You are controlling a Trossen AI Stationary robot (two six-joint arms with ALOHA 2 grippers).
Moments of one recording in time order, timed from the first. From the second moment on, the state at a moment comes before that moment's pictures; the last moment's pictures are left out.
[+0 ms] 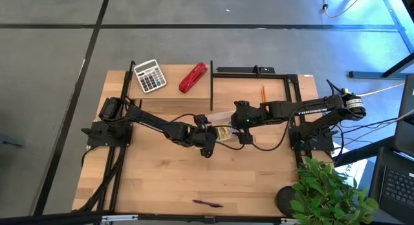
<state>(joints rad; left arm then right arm) -0.18 1.87 1.28 -0.38 -0.57 -0.18 0.03 1.39 1.00 -0.57 0.15 -0.11</state>
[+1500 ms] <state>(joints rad) -0.52 1.60 1.28 -0.58 -0.35 -0.46 0.03 1.39 1.01 -0.53 0.15 -0.11</state>
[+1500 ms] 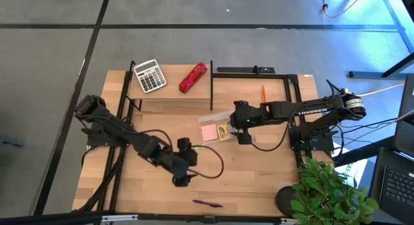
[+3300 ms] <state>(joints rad) -0.39 1.80 1.27 -0.63 -0.31 -0.56 0.52 1.27 1.02 -0.45 0.14 -0.01</state>
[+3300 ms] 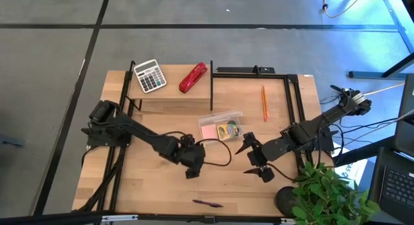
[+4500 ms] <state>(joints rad) -0.19 1.80 0.97 -0.21 -0.20 -0.41 0.52 1.27 1.02 -0.48 0.28 -0.01</state>
